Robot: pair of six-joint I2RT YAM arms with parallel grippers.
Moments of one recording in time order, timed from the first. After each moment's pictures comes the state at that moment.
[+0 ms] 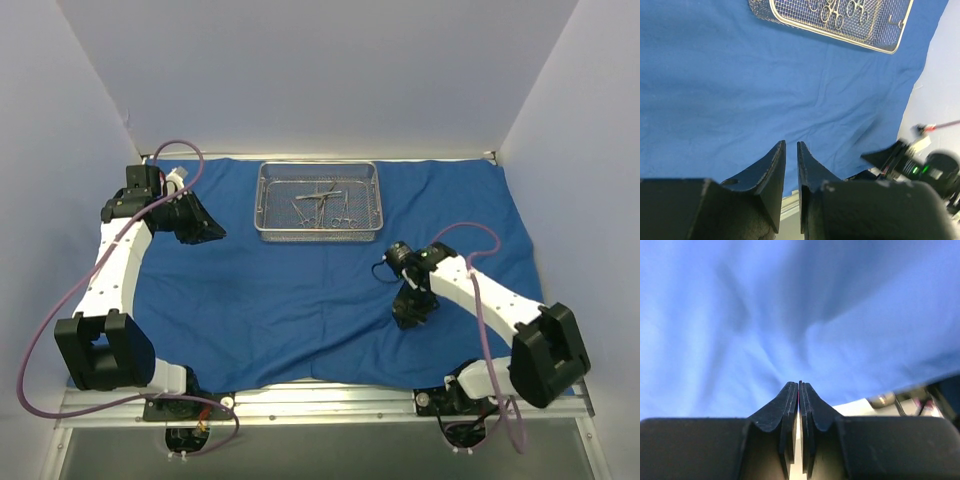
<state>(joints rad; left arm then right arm) 0.07 1.45 1.34 -0.88 0.55 -0.46 0.61 1.28 0.82 -1.11 0.08 1.17</state>
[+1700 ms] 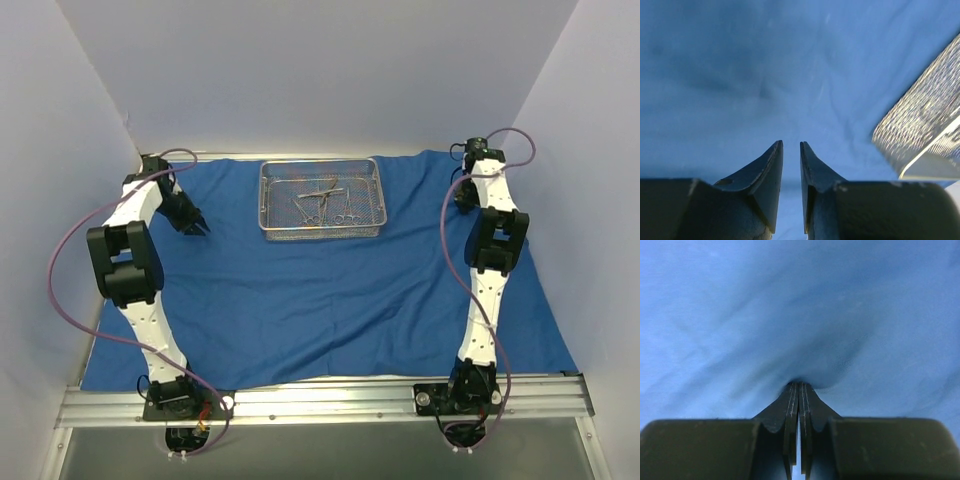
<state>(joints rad) 0.15 2.07 1.68 -0.88 0.27 -0.51 -0.17 2.57 2.34 -1.02 0.24 0.35</state>
